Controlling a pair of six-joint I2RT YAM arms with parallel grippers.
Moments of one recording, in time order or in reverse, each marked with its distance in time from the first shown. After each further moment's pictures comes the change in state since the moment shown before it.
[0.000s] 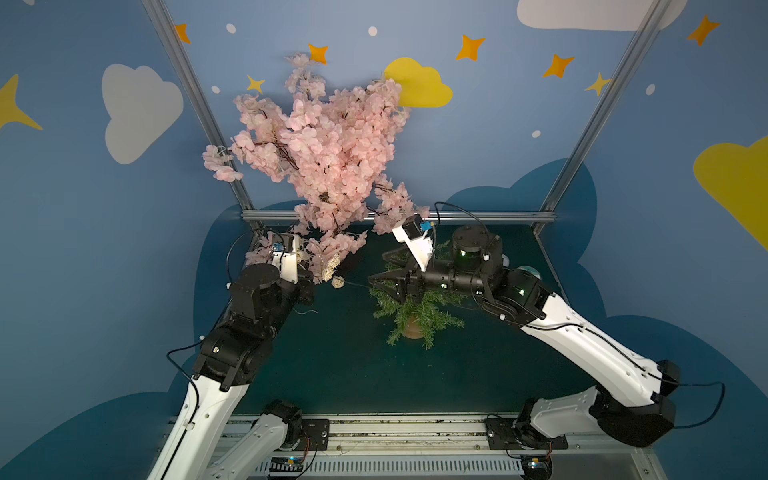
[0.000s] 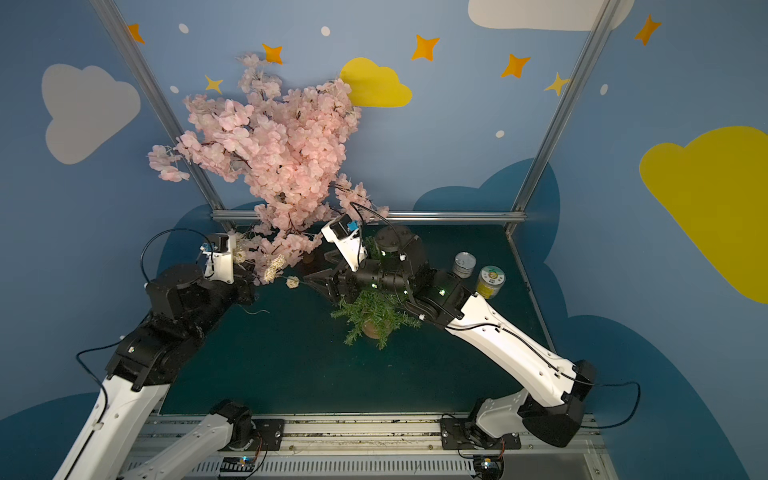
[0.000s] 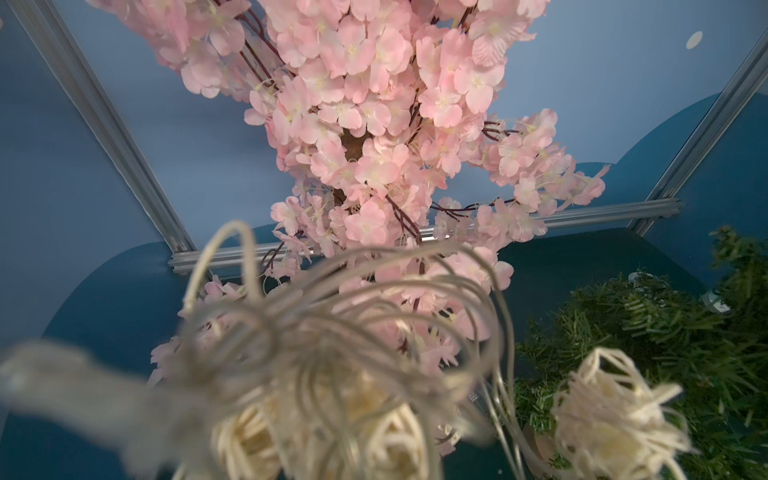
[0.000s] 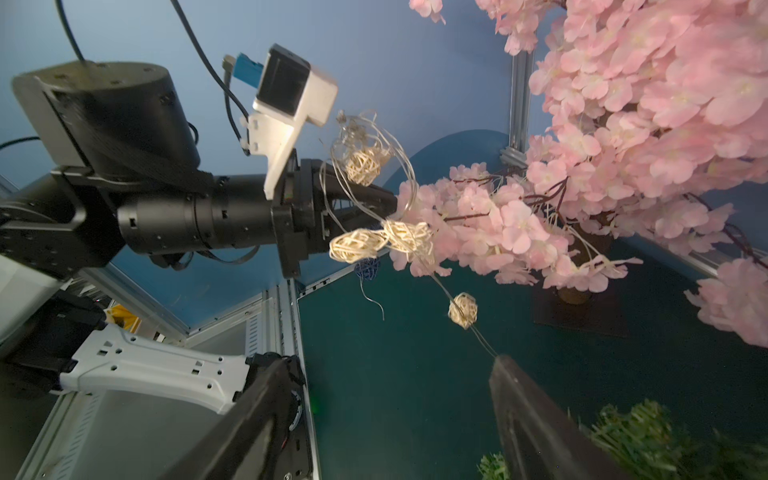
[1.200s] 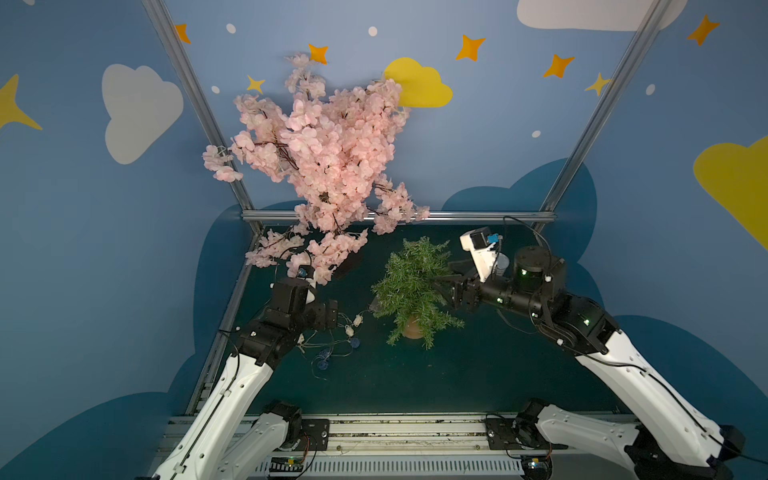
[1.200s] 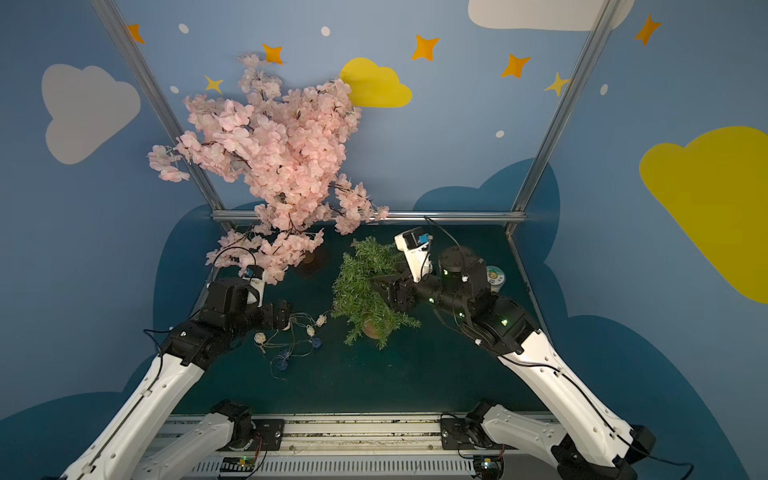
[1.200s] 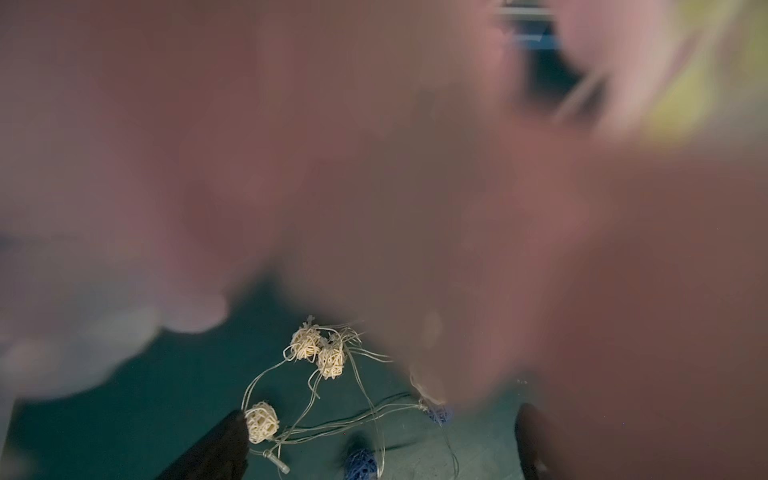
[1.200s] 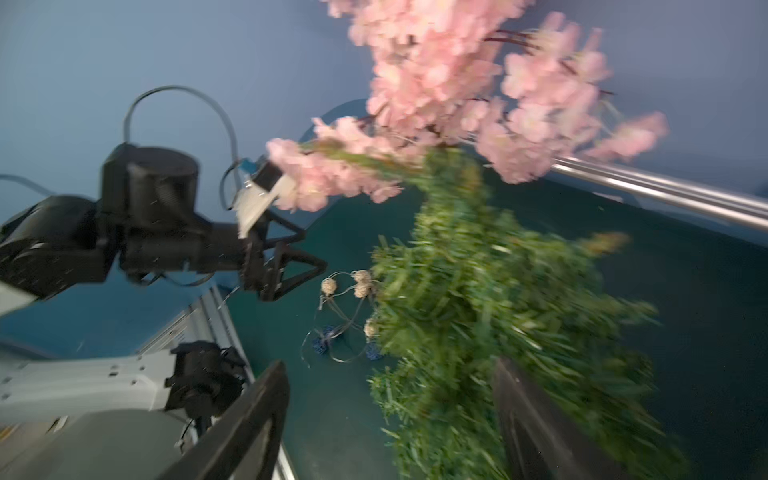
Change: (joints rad) left arm 0.043 0.058 -0.321 -0.052 0.159 -0.147; right arm -0.292 -0.348 -0.278 -0.179 0.137 0.101
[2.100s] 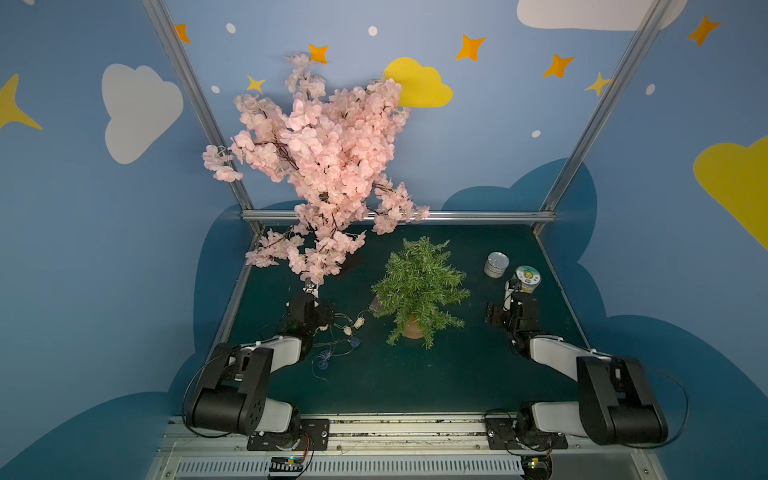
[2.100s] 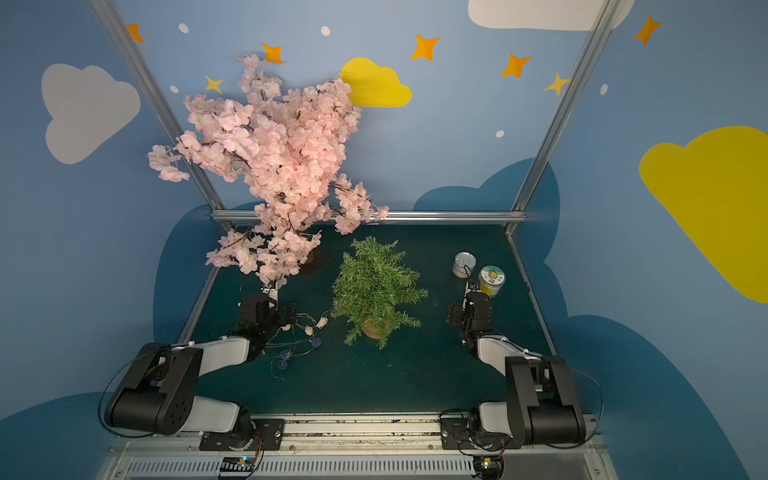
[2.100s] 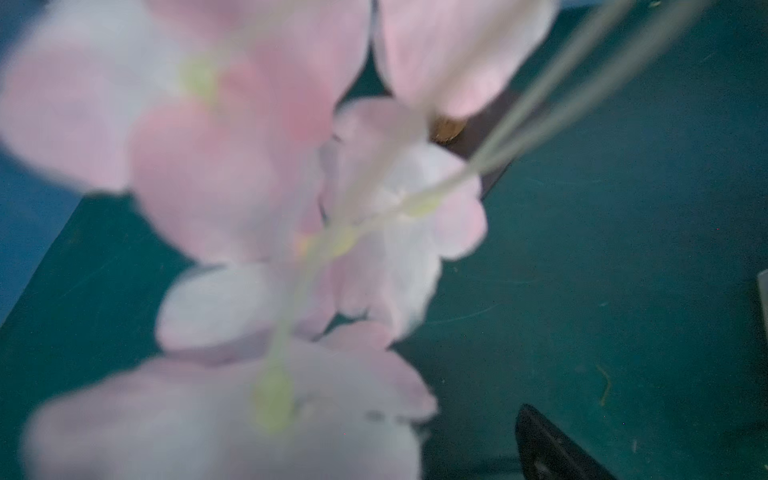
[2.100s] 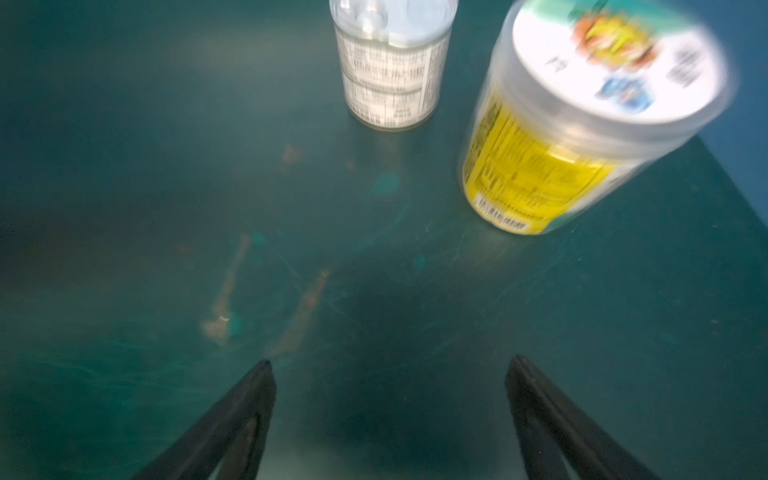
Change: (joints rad) left arm 0.204 0.602 -0.509 1.319 -0.076 0.224; right arm -0.598 0.364 -0.919 0.969 0.344 -0.203
